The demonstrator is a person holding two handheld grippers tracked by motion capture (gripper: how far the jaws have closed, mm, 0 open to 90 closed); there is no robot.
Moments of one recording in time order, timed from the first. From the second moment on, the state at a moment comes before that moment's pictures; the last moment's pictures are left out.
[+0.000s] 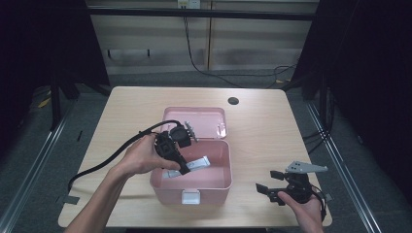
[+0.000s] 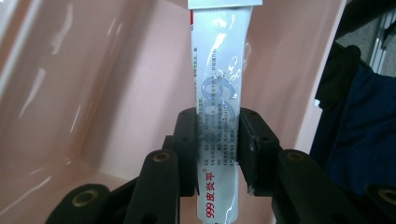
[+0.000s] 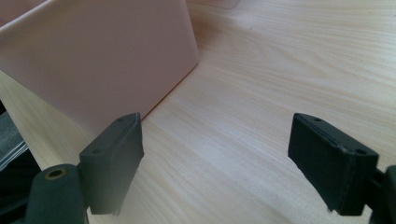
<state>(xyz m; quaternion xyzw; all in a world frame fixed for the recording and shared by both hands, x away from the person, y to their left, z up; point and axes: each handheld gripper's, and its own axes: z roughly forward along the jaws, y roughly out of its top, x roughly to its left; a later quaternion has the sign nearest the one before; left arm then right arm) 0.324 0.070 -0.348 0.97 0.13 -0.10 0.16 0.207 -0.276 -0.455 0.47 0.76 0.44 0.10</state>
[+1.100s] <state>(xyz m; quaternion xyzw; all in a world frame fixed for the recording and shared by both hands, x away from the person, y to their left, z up) 0.320 0.036 -0.405 0.98 0.10 -0.16 0.10 0.206 -0.276 -0.455 0.46 0.76 0.44 0.11</state>
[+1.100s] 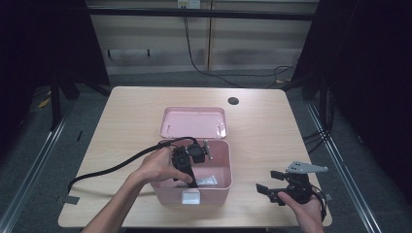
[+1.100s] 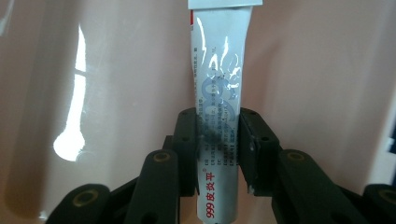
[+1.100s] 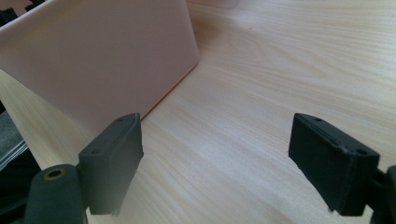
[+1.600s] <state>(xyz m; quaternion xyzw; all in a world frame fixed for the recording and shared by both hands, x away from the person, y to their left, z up) 0.321 0.032 -0.419 0.97 0.10 -0.18 0.09 0.206 -0.276 -0.455 0.47 0.76 0.44 0.11</state>
